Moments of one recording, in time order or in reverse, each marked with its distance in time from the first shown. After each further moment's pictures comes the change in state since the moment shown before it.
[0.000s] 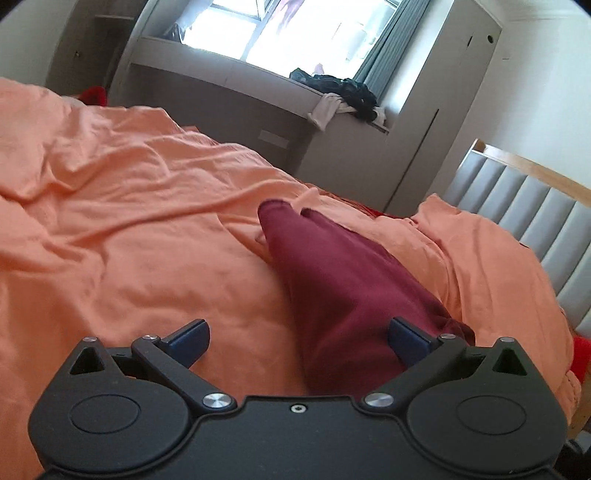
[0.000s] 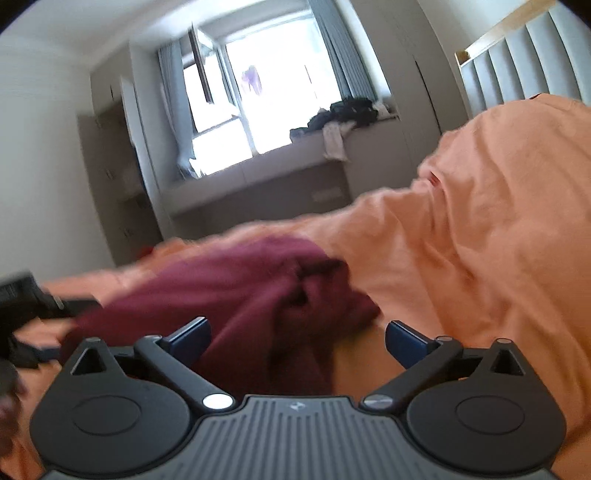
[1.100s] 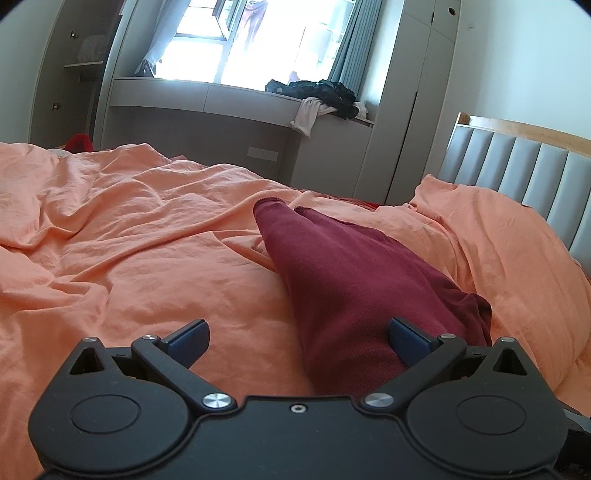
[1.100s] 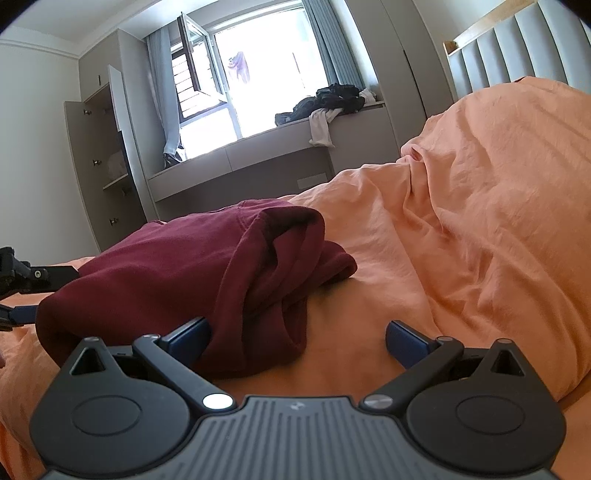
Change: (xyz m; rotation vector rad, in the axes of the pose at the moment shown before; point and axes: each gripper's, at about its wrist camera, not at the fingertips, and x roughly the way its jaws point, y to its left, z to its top) left arm -0.001 -0.019 -0.012 0.183 -0.041 0.051; right arm 0.002 -0.013 -0.025 0.009 0.015 -0.024
